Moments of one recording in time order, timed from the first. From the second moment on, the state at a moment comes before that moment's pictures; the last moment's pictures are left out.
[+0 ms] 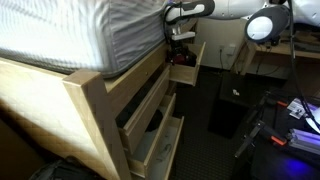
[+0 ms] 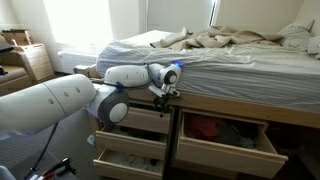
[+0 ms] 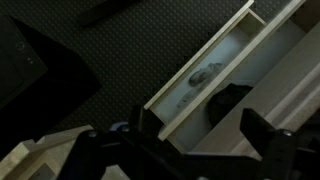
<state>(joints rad) -0.13 1.45 -0.02 -0.36 0.08 1.41 0.33</state>
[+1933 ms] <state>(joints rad) -0.13 1.44 0.00 -0.34 0.12 1.14 0.52</state>
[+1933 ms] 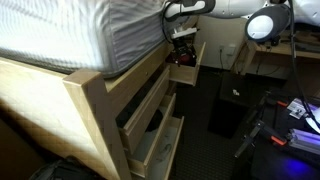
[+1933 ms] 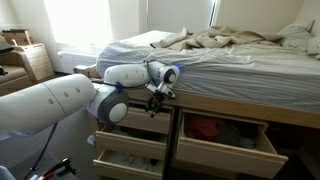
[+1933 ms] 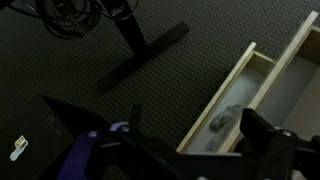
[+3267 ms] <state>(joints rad) -0.12 1.46 -0.03 -0.35 0.10 1.33 0.99</state>
